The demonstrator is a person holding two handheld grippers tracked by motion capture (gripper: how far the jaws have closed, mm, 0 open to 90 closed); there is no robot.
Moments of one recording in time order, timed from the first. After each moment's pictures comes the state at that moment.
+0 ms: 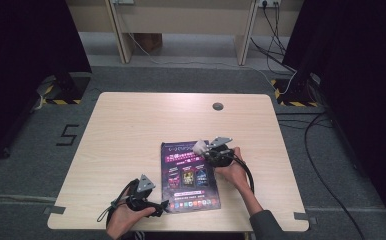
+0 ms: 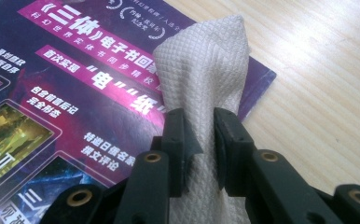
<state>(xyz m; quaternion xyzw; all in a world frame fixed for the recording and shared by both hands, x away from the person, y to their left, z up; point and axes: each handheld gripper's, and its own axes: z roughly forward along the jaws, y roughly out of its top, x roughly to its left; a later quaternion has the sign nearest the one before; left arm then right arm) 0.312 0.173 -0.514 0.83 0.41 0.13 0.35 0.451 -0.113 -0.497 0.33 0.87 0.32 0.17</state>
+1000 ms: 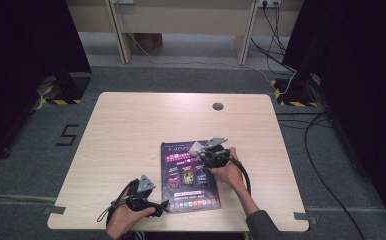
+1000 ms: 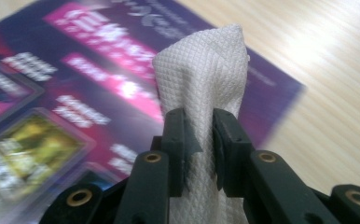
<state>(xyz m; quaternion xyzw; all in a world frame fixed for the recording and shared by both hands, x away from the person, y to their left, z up) 0.312 0.172 -0.514 0.83 0.41 0.13 0.35 0.450 -0.104 -0.495 0.33 0.87 0.32 0.16</state>
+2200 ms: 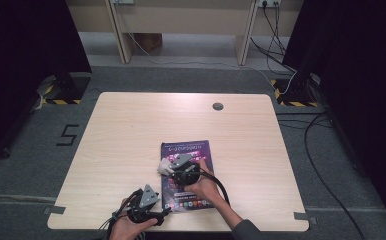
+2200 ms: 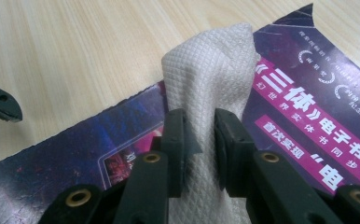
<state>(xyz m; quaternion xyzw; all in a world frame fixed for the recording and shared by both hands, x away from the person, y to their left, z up) 0.279 0.160 -0.506 0.85 0.35 0.15 0.36 0.398 -0.012 -0.499 0.20 0.91 0.34 0.13</state>
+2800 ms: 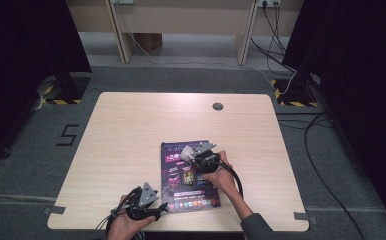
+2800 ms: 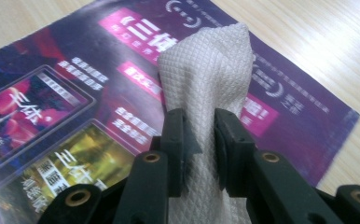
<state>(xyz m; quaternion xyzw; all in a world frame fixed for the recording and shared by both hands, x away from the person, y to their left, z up) 0.285 0.165 -0.505 0.85 0.34 0.17 0.35 0.432 -0.071 -0.497 0.28 0.89 0.32 0.17</state>
